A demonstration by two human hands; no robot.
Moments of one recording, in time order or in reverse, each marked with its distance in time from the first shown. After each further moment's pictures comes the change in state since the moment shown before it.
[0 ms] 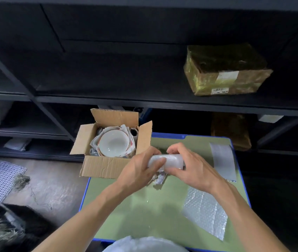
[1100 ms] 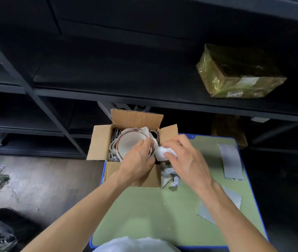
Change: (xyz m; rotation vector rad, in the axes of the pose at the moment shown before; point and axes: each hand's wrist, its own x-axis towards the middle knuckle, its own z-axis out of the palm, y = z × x) left_hand 0.041 -0.107 -0.054 0.161 -0.016 0.022; right_hand 0.076 -0.085 0.071 -0.385 0.265 0.078
